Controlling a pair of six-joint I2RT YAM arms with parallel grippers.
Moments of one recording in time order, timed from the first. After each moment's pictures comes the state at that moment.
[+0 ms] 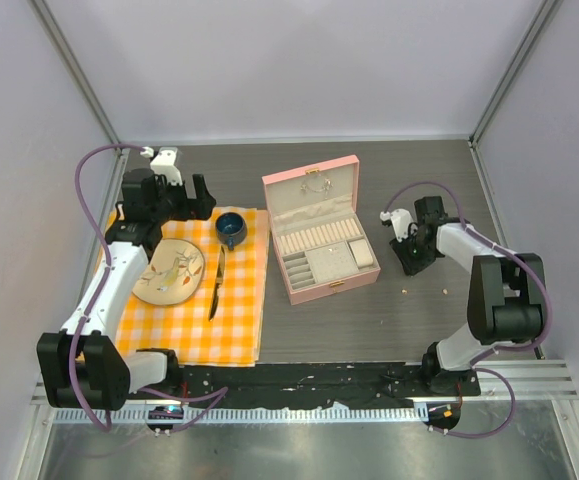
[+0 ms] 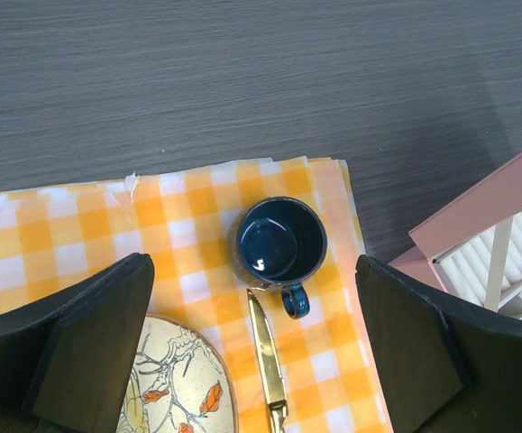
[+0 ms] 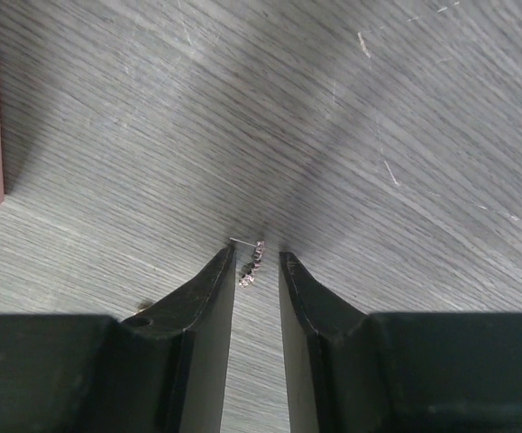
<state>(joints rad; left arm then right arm) -0.05 1.22 0.98 -0.21 0.26 -0.09 0.02 1.56 0.86 -0.55 -0.12 -0.56</state>
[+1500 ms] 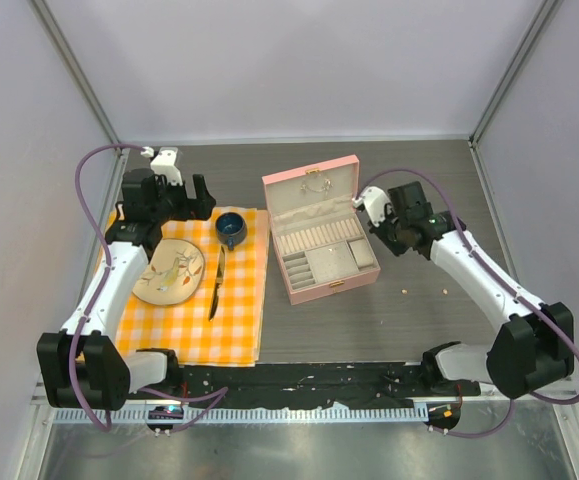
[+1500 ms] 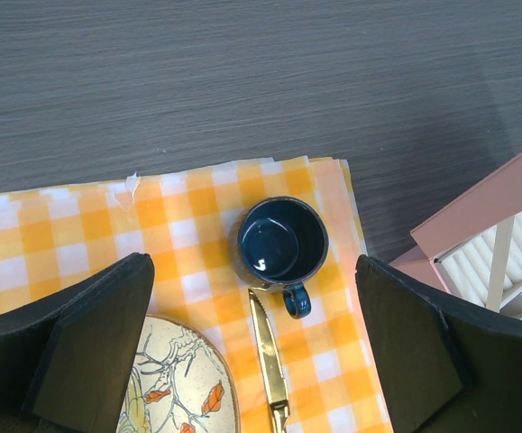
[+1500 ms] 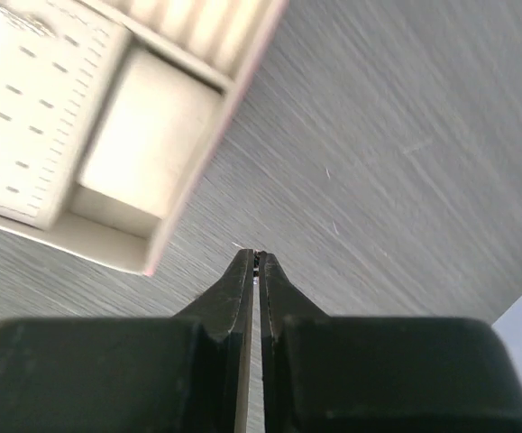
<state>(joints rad) -0.05 1.22 0.98 -0.21 0.26 -0.08 0.29 1.29 0.99 -0.67 -0.01 -0.52</state>
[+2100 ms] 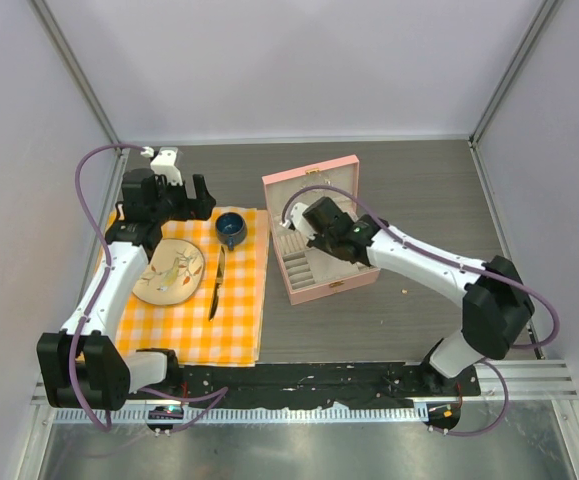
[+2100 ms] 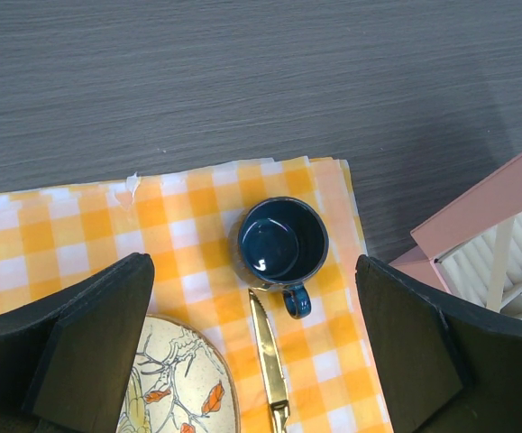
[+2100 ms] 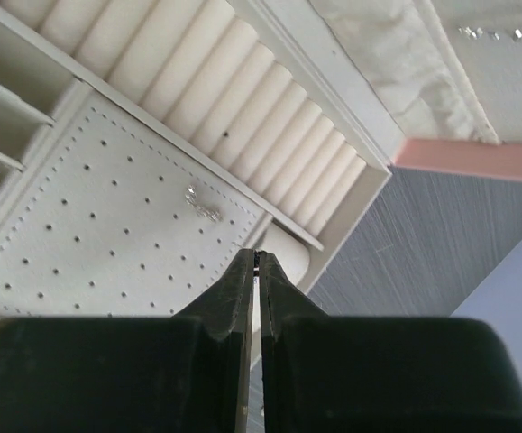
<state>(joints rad) -0.05 1.22 0.98 -0.21 0.26 -0.08 0.77 1.53 1.19 -0.61 0.36 -0.43</state>
